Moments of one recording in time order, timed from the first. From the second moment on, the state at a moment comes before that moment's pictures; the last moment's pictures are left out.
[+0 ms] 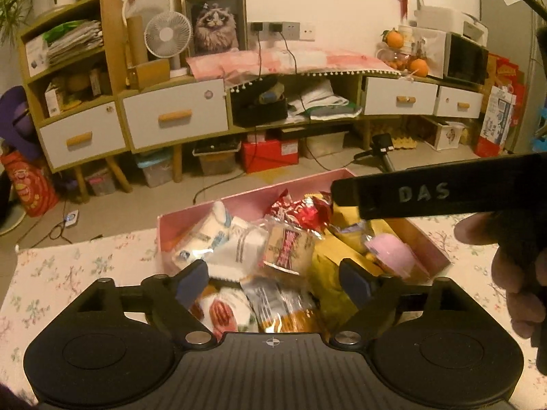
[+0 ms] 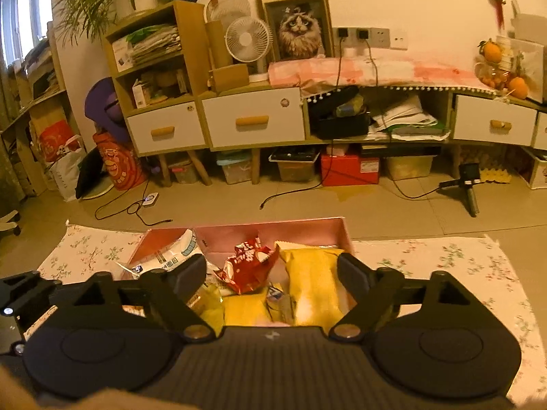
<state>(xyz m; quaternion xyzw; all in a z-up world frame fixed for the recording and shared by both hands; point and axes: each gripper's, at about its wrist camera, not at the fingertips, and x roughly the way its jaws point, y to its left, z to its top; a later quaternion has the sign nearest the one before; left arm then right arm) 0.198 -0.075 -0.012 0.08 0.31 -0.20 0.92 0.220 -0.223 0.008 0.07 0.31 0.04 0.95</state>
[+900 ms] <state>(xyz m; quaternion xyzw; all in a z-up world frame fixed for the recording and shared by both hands) 0.047 -0.029 0.017 0.05 0.42 -0.11 0.90 0.090 -0.202 0.032 0.01 0.42 -0.03 0.91</state>
